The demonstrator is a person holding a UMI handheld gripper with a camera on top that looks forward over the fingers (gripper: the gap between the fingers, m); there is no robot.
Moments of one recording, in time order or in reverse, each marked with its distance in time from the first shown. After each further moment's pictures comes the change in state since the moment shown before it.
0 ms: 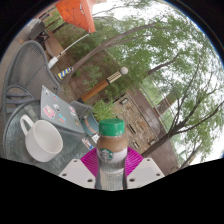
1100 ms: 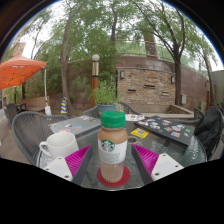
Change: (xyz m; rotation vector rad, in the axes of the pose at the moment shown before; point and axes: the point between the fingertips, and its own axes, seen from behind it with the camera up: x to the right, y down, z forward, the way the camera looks) arm -0.104 0.089 -0.005 -0.141 -0.240 0.952
